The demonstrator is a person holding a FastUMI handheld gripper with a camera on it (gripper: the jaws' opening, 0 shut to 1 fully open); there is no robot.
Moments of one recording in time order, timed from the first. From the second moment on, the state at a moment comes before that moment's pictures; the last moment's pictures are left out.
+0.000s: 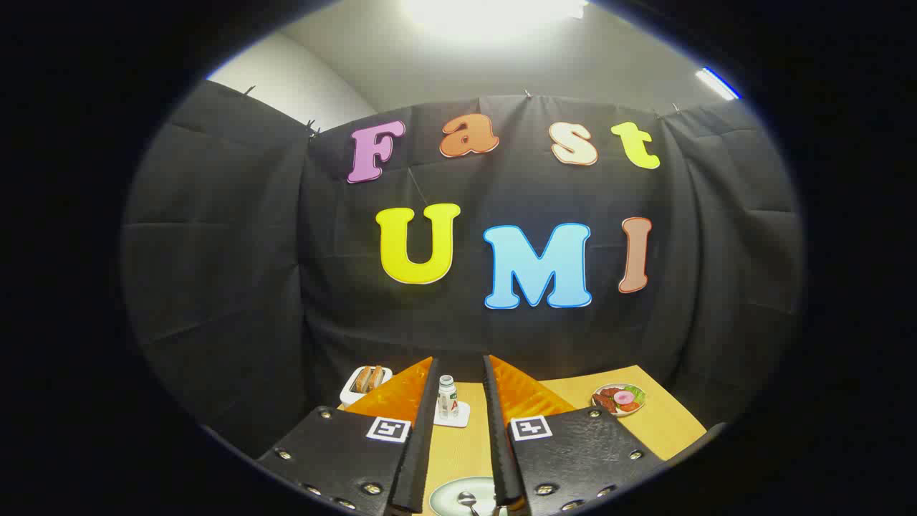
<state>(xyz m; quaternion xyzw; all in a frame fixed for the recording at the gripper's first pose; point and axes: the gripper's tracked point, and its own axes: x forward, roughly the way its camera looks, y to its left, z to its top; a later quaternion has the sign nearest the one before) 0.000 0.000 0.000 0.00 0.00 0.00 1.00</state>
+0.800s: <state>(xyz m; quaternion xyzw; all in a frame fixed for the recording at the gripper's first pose) -0.006 0.025 -0.008 -0.03 0.01 0.01 1.00</state>
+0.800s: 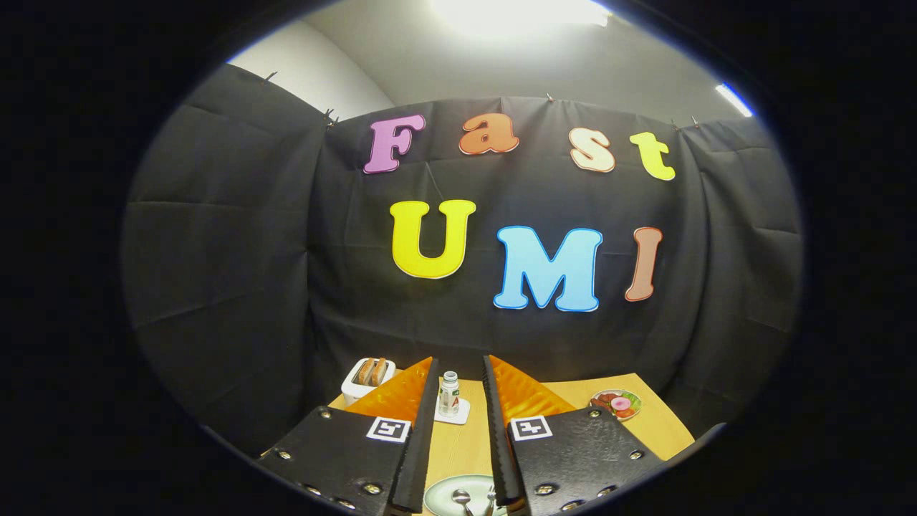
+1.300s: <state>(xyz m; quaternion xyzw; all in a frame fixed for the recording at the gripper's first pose) -0.005 0.006 -0.134 -0.04 0.16 -0.02 0.99</state>
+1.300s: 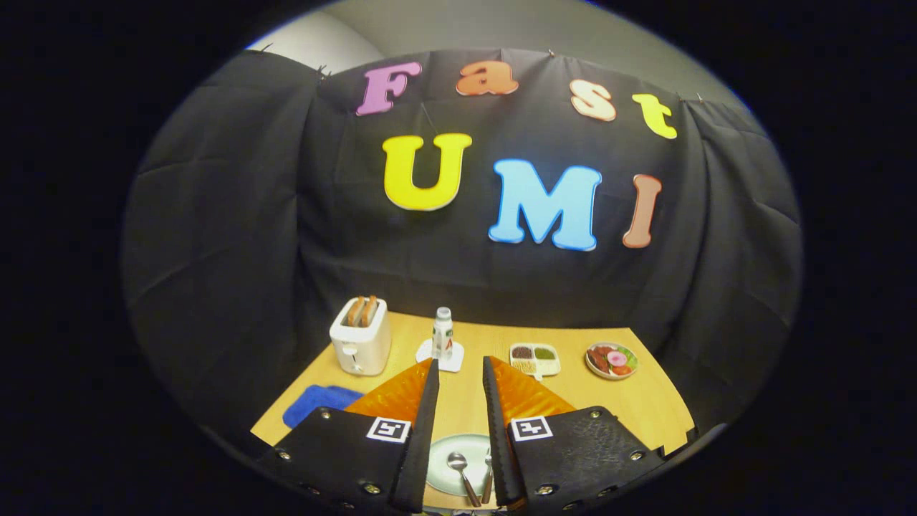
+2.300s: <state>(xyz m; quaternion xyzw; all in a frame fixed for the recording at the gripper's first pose) -0.036 -0.049 -0.437 -0.01 0.51 -0.09 0.85</state>
